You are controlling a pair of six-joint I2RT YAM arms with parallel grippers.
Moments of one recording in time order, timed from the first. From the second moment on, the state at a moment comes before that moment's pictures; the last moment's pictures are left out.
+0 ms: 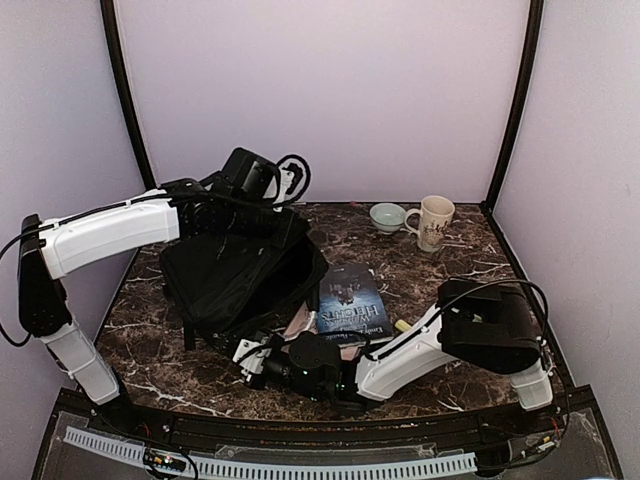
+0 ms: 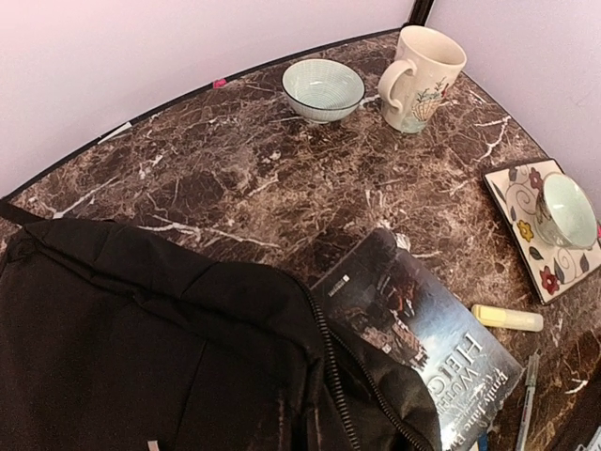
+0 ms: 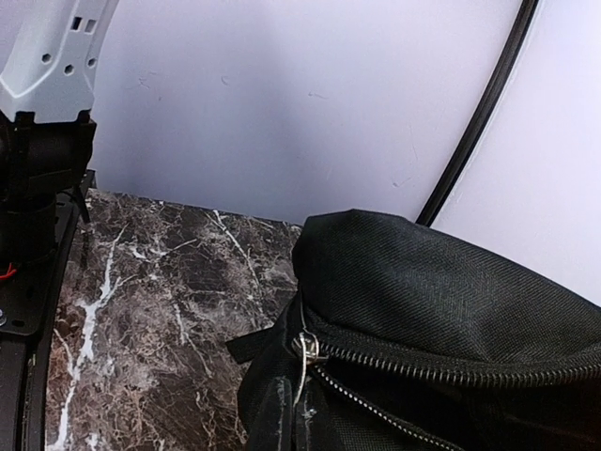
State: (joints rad) left arm -0.82 1.65 1.51 -0.53 -0.16 -0.23; right arm 1.43 2.20 1.18 1.04 0.24 -0.42
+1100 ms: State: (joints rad) left arm -0.81 1.38 1.27 -0.48 -0.04 -0.26; right arm 1.47 2.58 1.68 0.95 0.50 -0.40
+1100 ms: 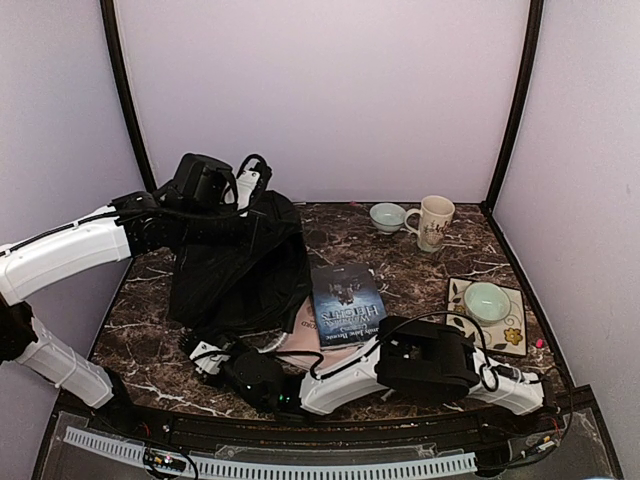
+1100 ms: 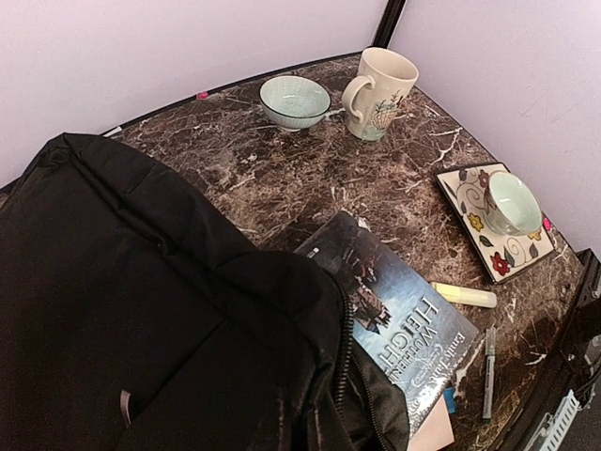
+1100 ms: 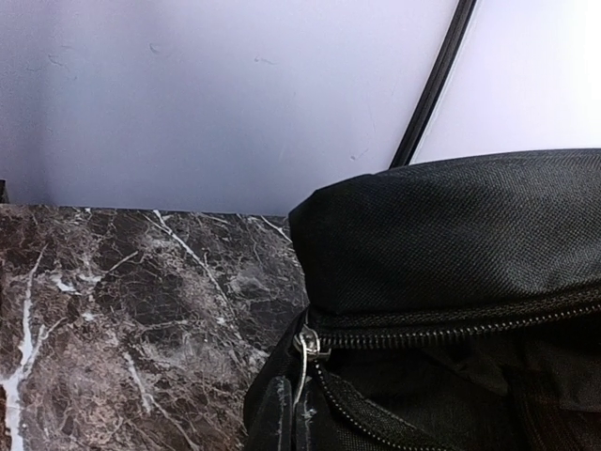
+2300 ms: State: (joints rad) left arm -0.81 1.37 1.22 -0.41 -0.04 -0.27; right arm 1.31 1.86 0.91 1.04 0.15 -0.26
